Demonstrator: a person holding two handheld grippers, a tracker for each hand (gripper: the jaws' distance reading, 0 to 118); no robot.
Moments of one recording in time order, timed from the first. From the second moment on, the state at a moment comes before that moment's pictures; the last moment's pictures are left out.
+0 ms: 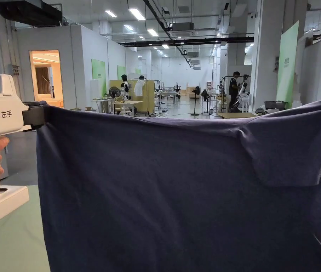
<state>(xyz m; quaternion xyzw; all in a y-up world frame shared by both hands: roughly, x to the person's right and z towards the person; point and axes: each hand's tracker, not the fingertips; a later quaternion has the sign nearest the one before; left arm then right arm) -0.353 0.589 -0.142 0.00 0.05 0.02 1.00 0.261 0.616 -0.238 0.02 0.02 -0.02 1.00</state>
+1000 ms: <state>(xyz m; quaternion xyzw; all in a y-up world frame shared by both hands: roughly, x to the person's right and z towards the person) -0.361 0.576 -0.302 -0.06 0.10 -0.03 0.99 0.203 0.622 -0.399 0.00 0.00 0.05 1.00</state>
